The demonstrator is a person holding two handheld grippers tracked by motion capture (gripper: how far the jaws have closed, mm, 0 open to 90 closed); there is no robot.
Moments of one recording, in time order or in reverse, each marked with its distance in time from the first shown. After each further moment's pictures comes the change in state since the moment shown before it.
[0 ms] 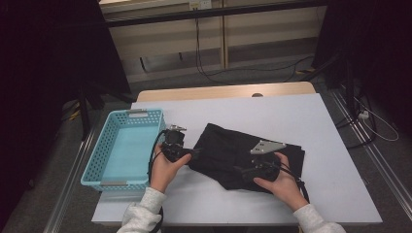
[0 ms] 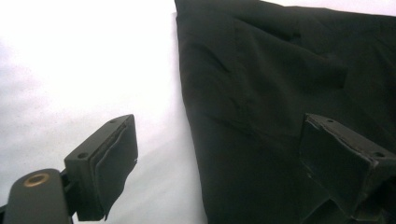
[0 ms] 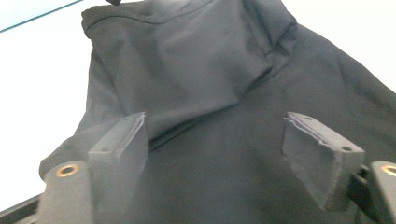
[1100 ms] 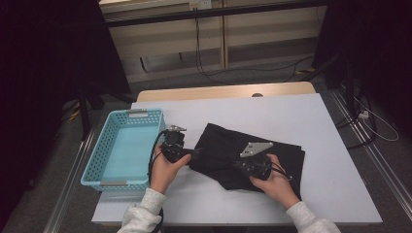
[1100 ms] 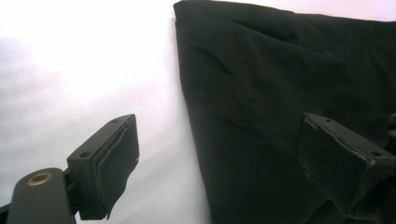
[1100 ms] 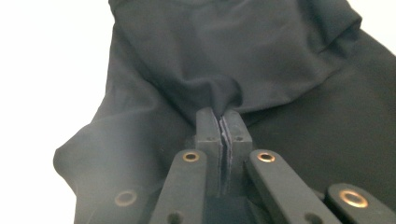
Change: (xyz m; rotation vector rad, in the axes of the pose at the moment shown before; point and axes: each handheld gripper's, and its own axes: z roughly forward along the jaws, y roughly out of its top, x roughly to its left) left arm -0.002 0.000 -0.005 -0.022 -0.009 0.004; right arm 0.007 0.008 0.010 0.080 0.059 -0.096
